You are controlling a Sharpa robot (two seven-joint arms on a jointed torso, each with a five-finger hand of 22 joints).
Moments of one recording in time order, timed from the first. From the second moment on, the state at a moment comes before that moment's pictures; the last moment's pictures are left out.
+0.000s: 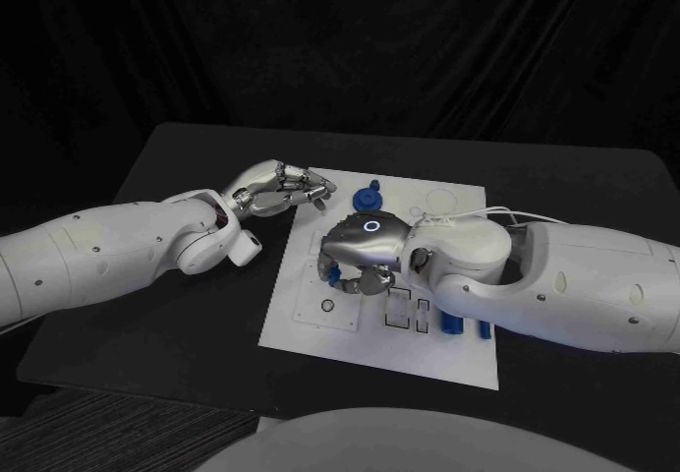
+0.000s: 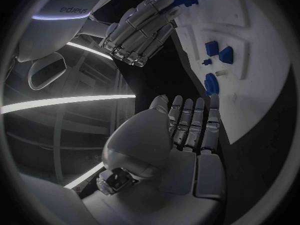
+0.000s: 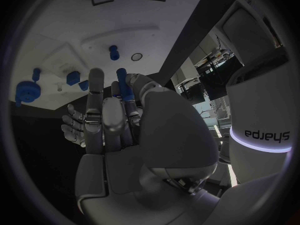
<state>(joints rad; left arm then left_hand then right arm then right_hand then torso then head) 1.24 -0.88 -0.21 1.36 -0.54 -0.07 0.60 1.53 0.24 -0.19 0.29 0.51 0.74 0.14 0.19 0.15 0.50 0.18 0.54 0.10 0.50 0.18 0.48 0.13 0.17 0.59 0.28 0.09 0.87 1.30 -0.56 -0.21 1.69 -1.78 -0.14 -0.03 1.50 -0.14 0.35 0.06 0.45 1.05 0.14 0.13 0.23 1.16 0.07 0.20 0.09 1.44 -0.02 1.17 1.12 0.16 1.34 0.06 0.14 1.27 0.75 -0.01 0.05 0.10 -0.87</state>
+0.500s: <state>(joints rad) 1.24 -0.88 -0.21 1.36 -0.54 -0.07 0.61 1.53 0.24 -0.19 0.29 0.51 0.74 0.14 0.19 0.15 0.50 0.18 0.54 0.10 0.49 0.18 0.48 0.13 0.17 0.57 0.27 0.08 0.87 1.28 -0.53 -0.21 1.68 -1.81 -0.13 -0.03 1.50 -0.14 0.36 0.06 0.45 1.05 0.14 0.12 0.23 1.16 0.07 0.19 0.09 1.46 -0.02 1.26 1.21 0.16 1.34 0.07 0.16 1.29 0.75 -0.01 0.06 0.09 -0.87</state>
